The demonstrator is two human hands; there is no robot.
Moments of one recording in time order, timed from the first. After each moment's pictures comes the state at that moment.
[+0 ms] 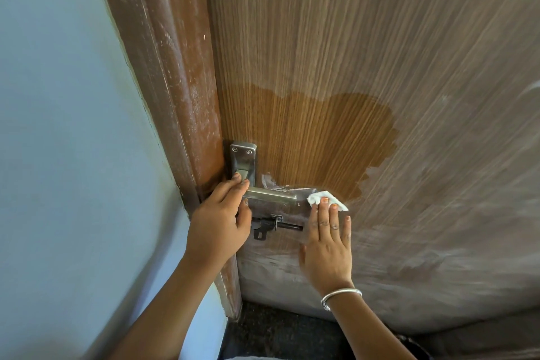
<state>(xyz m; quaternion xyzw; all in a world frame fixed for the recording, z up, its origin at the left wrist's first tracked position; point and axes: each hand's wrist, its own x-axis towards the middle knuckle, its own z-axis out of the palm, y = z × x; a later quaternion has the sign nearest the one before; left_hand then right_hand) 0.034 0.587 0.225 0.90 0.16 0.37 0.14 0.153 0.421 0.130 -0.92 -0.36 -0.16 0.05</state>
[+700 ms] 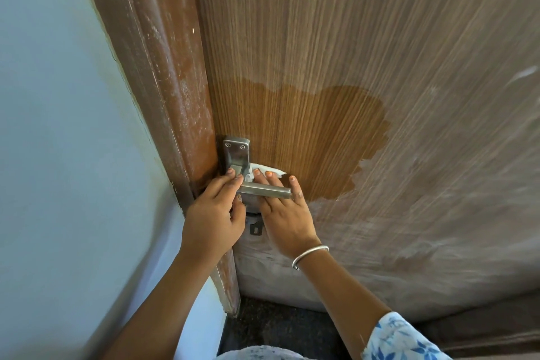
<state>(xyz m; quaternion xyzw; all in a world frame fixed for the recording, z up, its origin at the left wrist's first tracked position) 0.037 0.587 0.222 0.91 0.16 0.37 0.14 0.156 0.482 0.167 -0.81 -0.53 -0.25 0.00</state>
